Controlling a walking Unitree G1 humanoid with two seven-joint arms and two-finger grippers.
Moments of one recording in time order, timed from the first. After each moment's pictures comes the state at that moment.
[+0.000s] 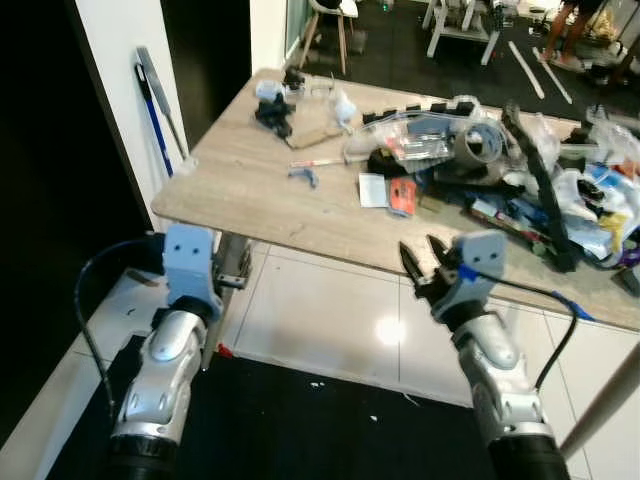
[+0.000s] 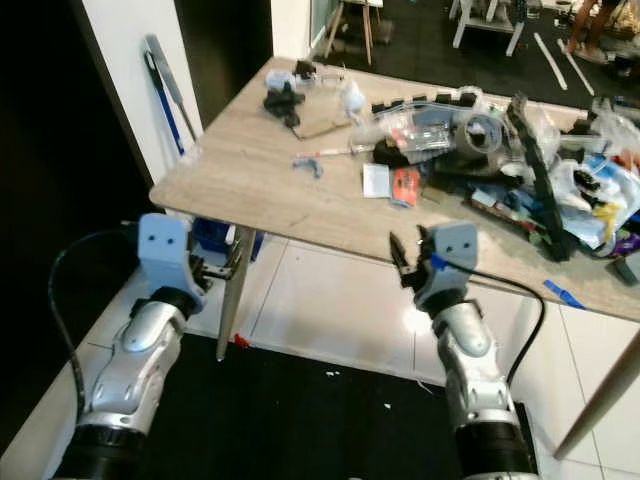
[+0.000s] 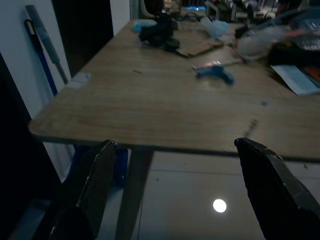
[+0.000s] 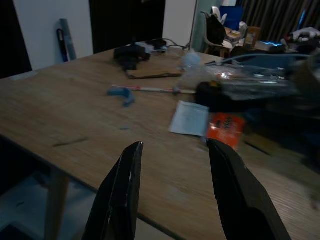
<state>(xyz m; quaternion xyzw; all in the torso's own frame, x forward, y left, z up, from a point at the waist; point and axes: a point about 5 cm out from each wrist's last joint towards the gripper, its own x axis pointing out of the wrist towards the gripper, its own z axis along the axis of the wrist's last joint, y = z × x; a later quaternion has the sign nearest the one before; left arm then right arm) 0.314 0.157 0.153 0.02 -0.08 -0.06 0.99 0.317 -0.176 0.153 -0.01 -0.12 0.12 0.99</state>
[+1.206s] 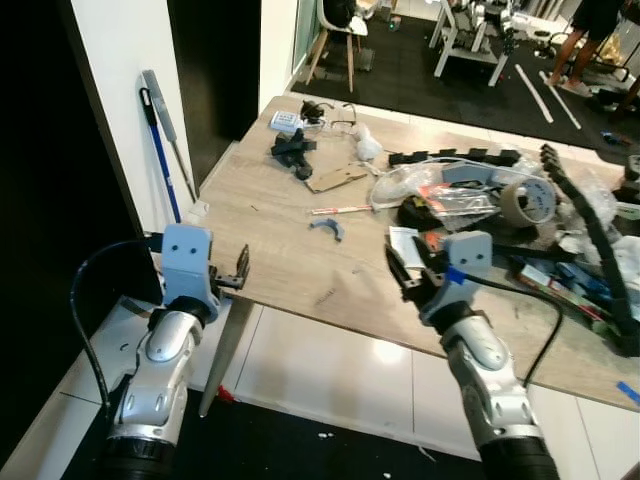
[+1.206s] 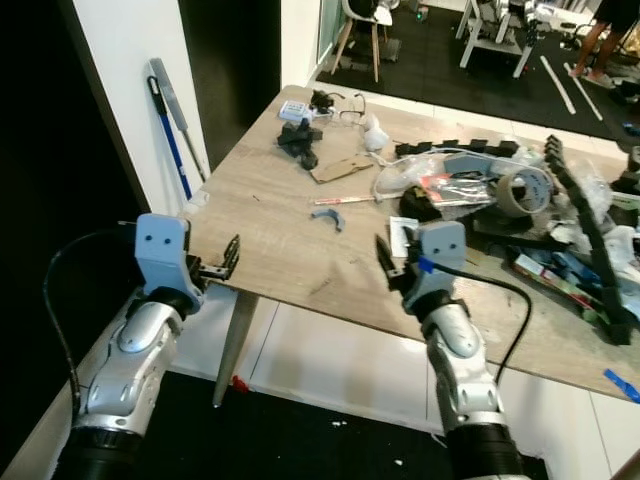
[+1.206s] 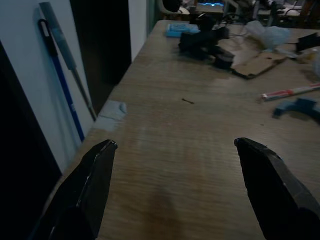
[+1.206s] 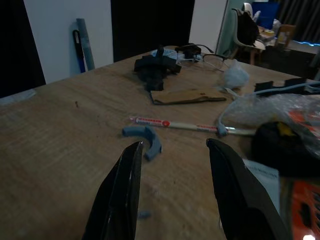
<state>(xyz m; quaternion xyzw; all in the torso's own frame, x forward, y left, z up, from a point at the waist) 0.313 0.162 0.152 0.03 -0.07 -0.06 1.00 0.316 -0.163 0.154 -0.01 -0.12 0.14 0.98</state>
